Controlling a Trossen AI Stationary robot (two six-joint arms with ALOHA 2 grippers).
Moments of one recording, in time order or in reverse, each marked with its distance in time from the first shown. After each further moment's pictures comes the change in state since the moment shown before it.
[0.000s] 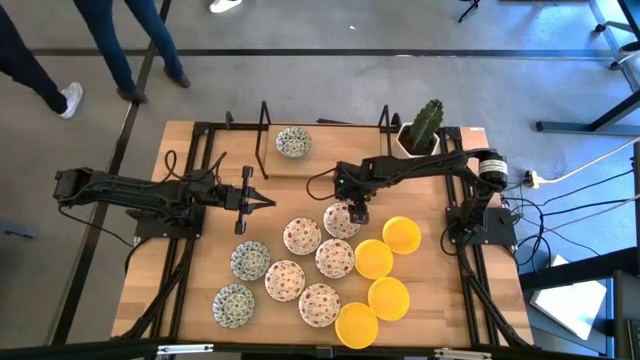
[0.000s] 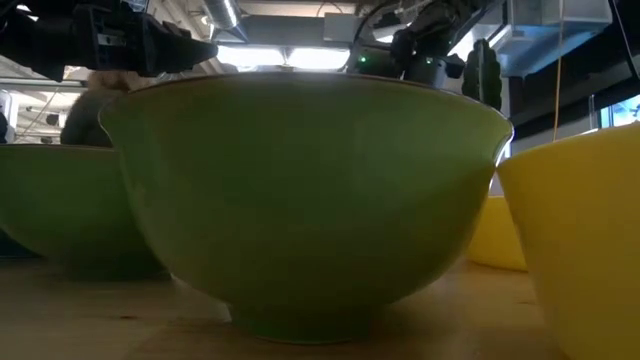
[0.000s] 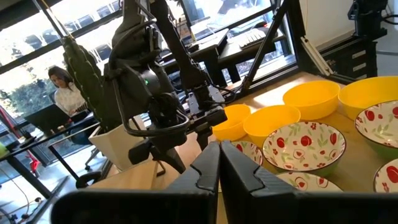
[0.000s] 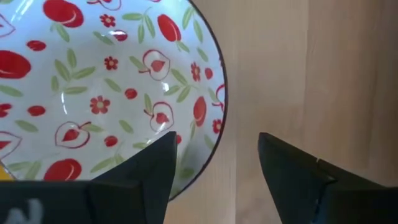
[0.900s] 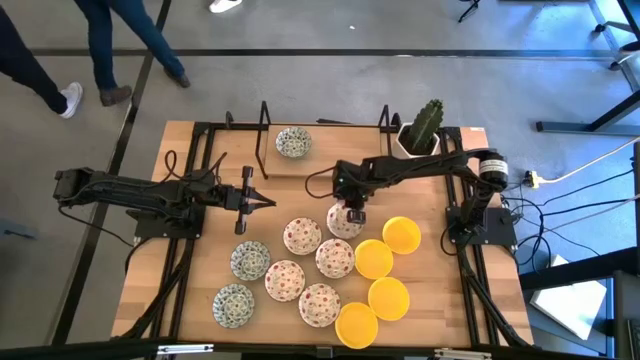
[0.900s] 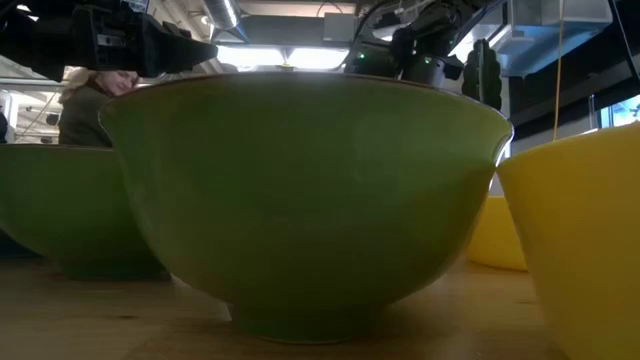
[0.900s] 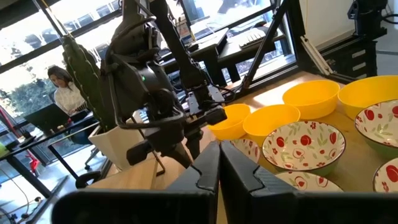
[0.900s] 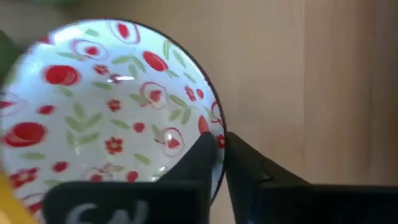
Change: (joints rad) left arm 0.000 0.000 0.000 -0.002 0.000 0.000; right arm 0.000 0.000 -0.002 0.051 -0.014 0.013
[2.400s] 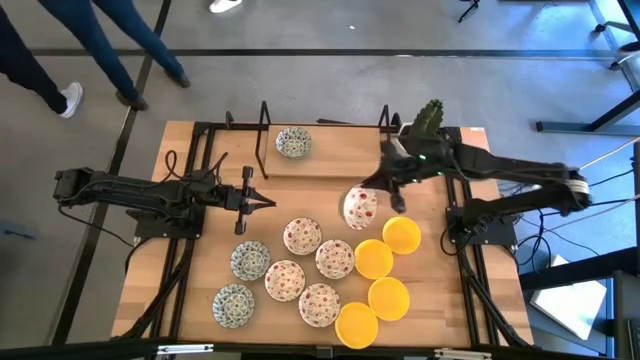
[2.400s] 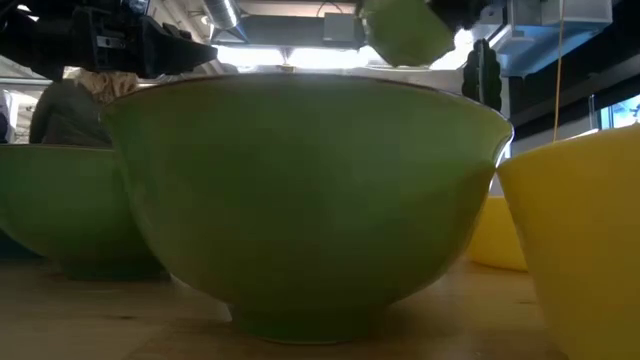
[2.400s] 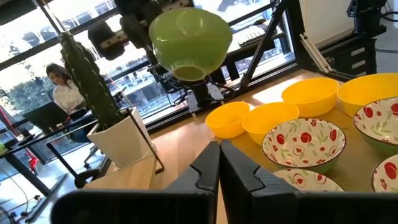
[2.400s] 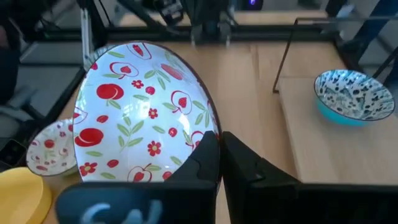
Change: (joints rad) left arm 0.000 0.000 0.000 -0.009 0.000 0.000; right arm -0.020 -0.737 -0.228 0.239 -0.171 0.060
